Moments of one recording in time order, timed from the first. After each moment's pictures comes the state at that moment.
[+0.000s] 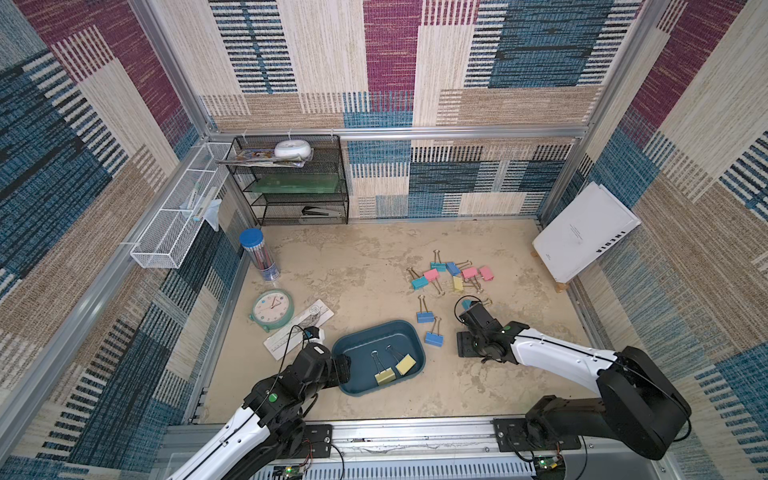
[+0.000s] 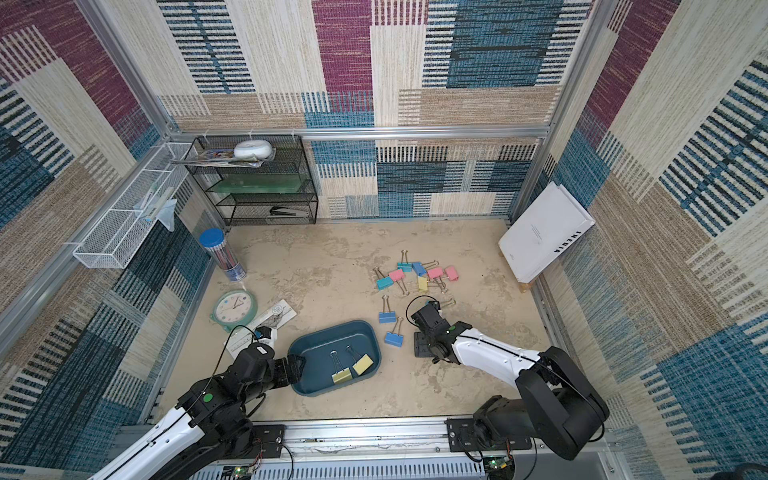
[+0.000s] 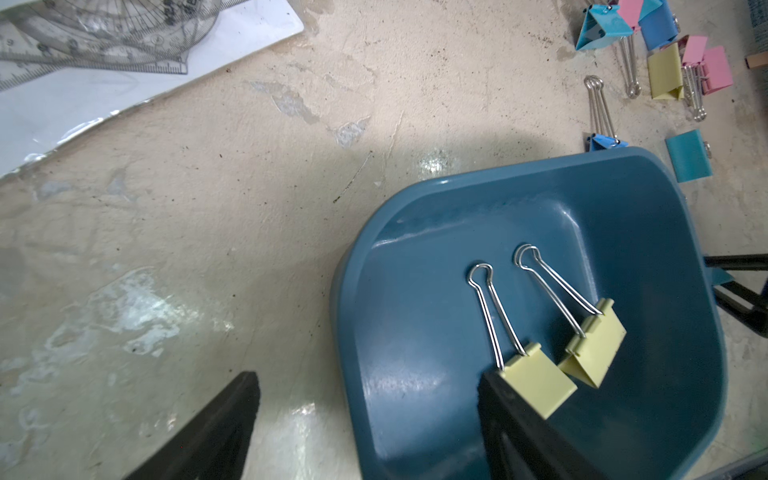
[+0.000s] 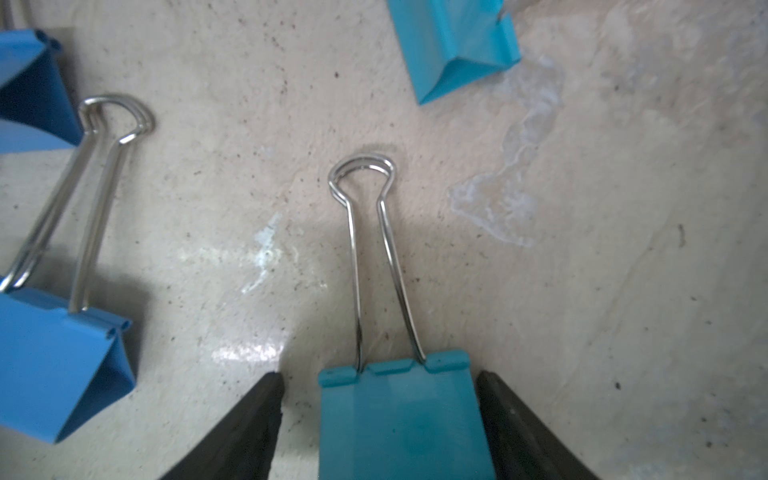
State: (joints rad) left arm -0.64 0.50 0.33 -0.68 -0.13 -0.76; right arm 0.64 1.33 0.56 -0.45 0.21 0.56
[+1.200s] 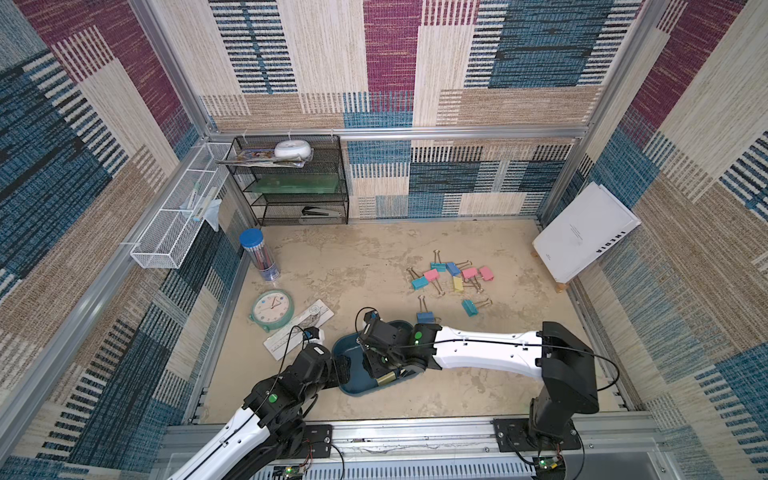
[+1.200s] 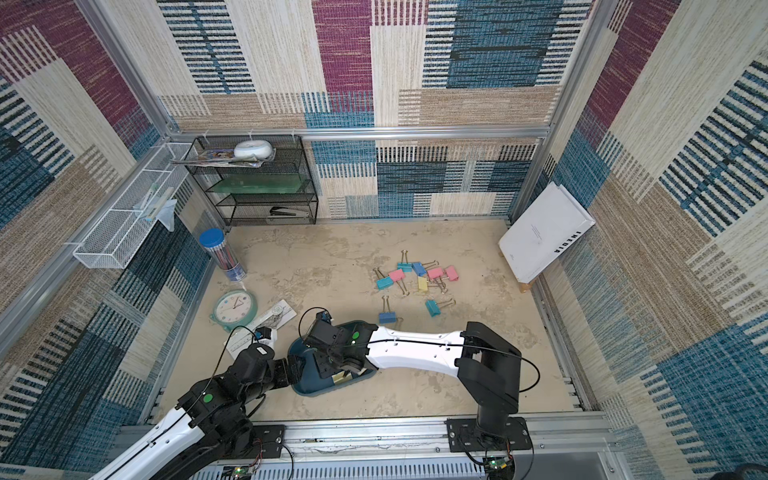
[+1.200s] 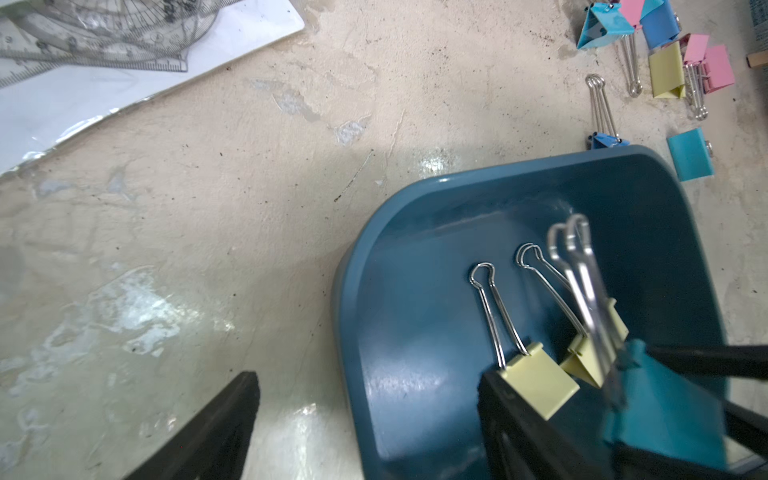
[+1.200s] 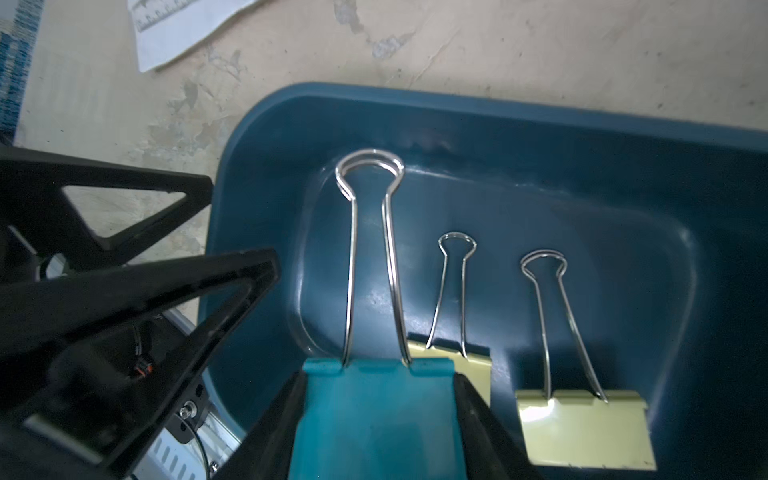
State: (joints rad) left arm -0.64 0.50 0.32 -0.68 -0.12 -0.76; right arm 1.25 1.78 1.27 -0.54 0.07 0.74
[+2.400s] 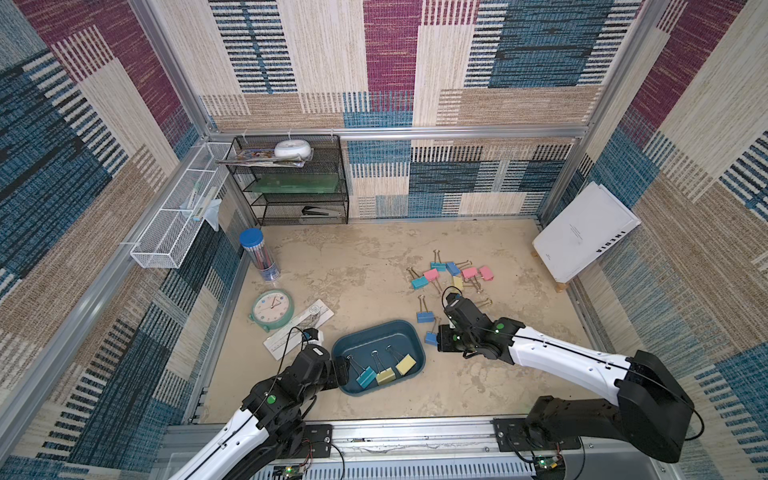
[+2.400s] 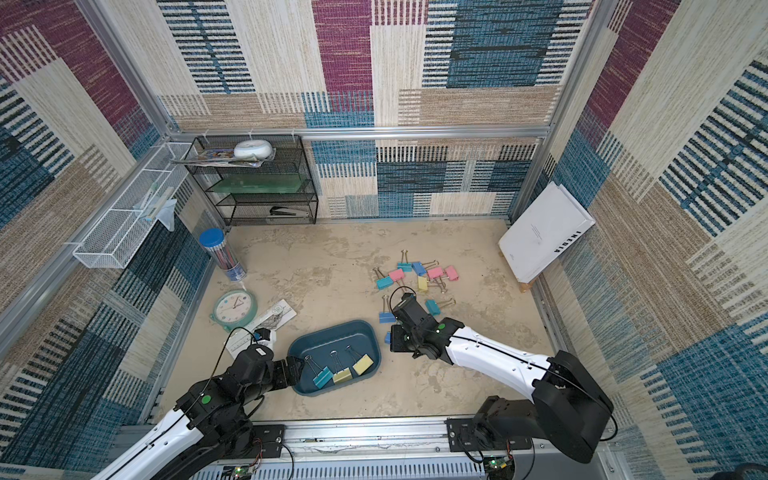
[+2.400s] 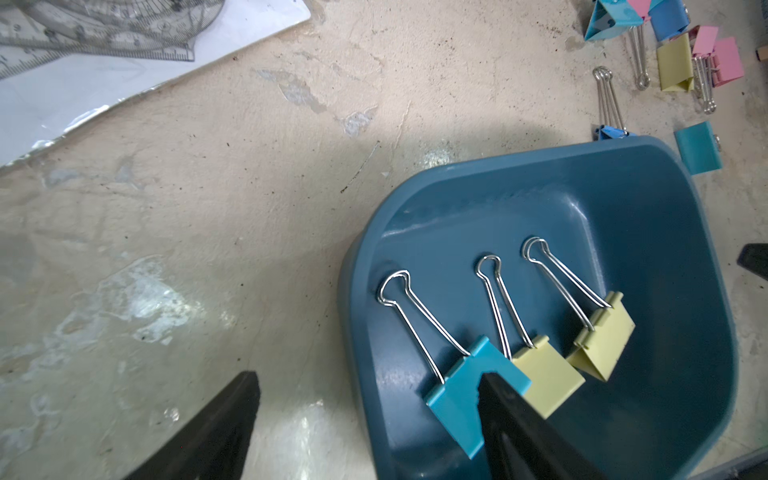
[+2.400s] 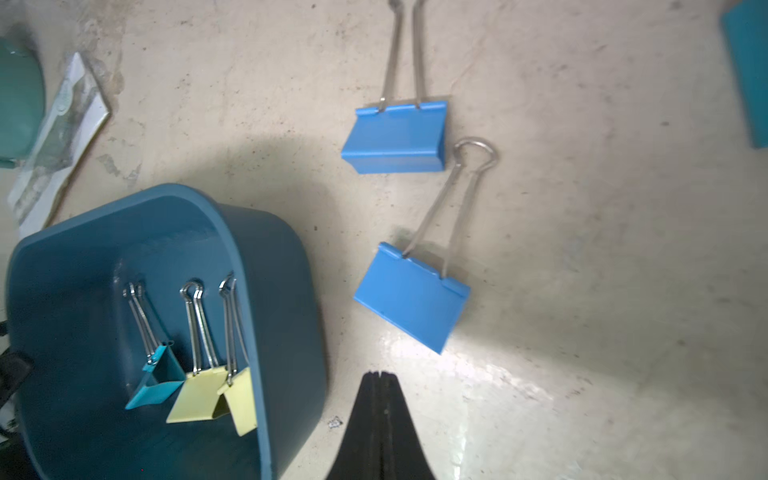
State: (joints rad) left arm -0.64 0.48 0.32 -0.71 -0.12 -0.76; right arm 0.81 1.31 0.72 -0.39 -0.02 0.72
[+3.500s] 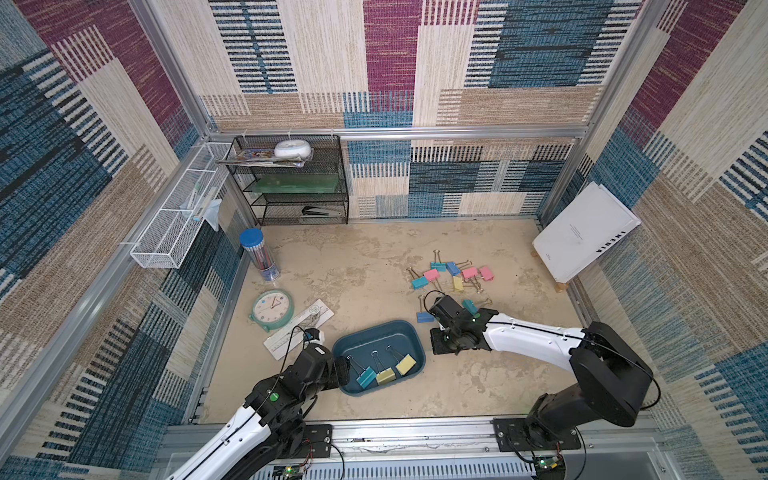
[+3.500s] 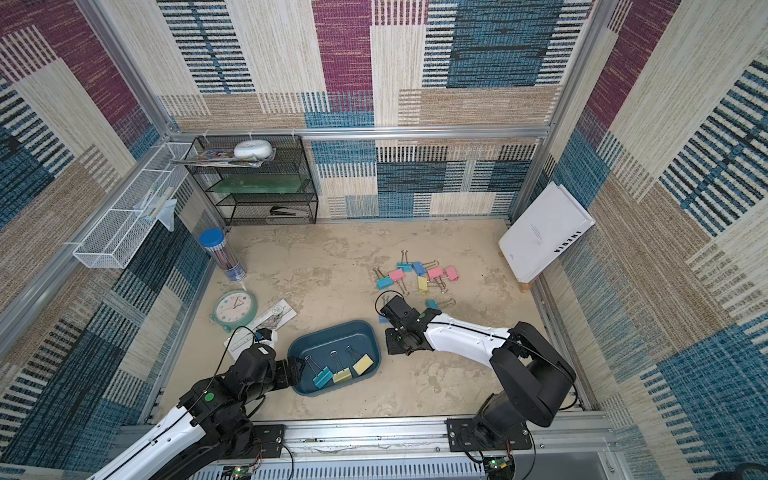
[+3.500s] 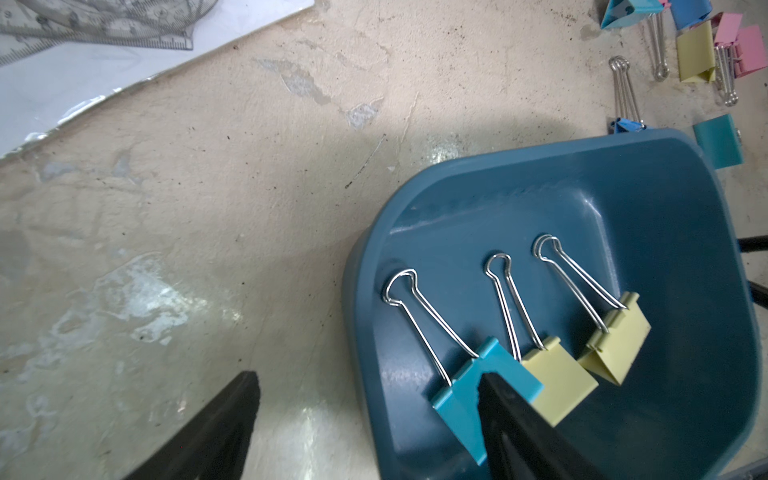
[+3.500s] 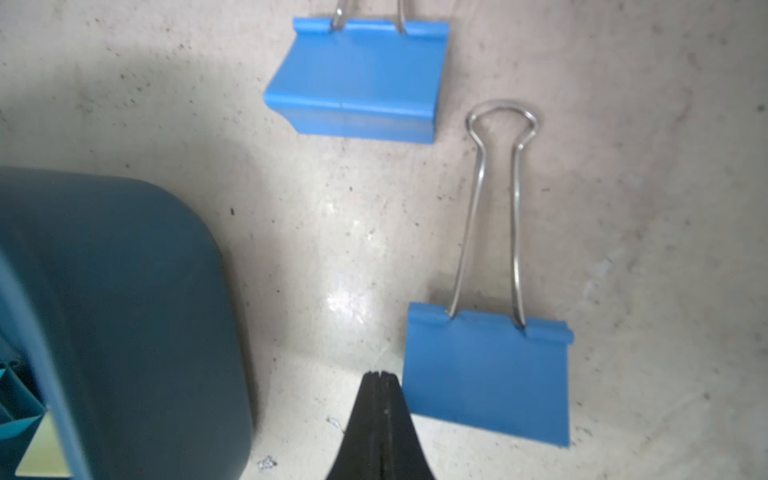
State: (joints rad) left arm -0.64 0.51 0.32 -0.70 -0.12 -0.76; right arm 0.81 1.49 0.80 -0.49 0.02 0.61
